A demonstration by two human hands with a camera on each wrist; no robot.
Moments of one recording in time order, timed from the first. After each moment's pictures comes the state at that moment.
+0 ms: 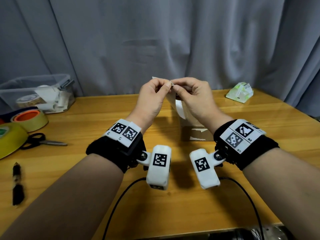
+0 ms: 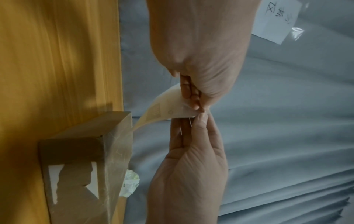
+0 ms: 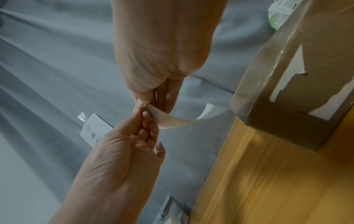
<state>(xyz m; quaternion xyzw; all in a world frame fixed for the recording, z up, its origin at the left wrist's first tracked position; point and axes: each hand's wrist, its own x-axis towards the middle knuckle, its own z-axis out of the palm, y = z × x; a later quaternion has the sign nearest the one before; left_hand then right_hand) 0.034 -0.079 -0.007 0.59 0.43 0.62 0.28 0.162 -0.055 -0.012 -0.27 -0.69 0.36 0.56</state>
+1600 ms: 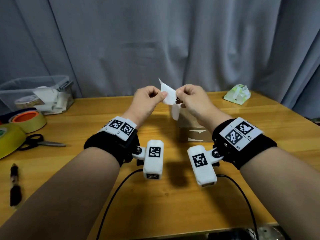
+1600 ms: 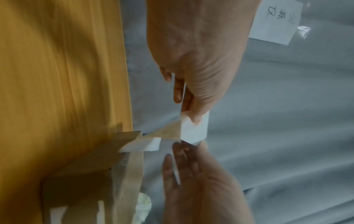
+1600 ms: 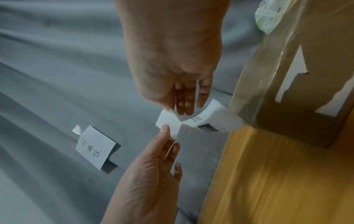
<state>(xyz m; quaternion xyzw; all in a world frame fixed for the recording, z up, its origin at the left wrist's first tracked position) 0.016 -0.065 -0.017 0.61 0.51 0.55 0.26 0.163 -0.045 -0.011 -0.44 -0.66 0.37 0.48</state>
